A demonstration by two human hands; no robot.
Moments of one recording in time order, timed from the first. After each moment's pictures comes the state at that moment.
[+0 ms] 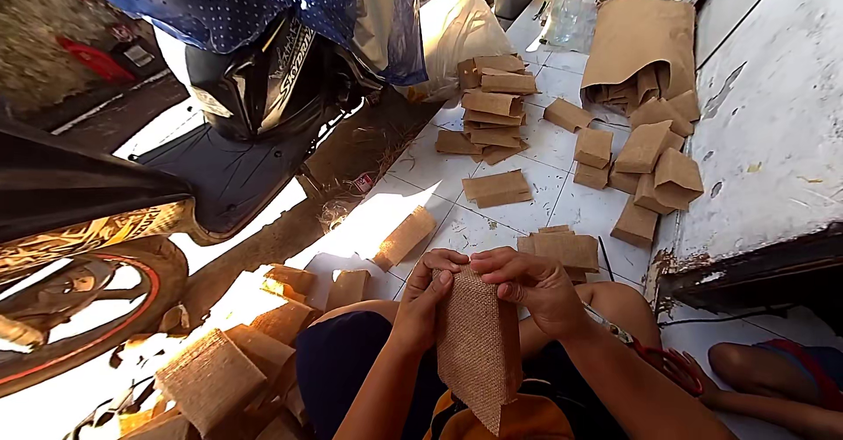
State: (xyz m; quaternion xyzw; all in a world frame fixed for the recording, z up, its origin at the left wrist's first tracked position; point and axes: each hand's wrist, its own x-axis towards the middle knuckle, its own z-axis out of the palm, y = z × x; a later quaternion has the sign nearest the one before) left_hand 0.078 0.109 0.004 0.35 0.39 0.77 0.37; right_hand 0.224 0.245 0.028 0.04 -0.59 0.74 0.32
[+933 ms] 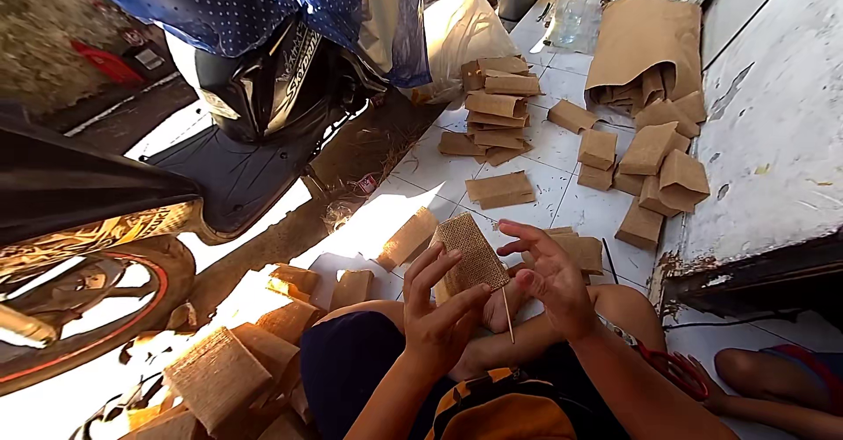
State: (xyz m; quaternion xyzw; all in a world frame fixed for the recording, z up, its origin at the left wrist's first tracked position) left_hand 0.100 0.107 0.014 0.55 0.60 0.57 -0.13; right_hand 0.230 0.248 0.037 -0.11 -0.69 0.63 0.34
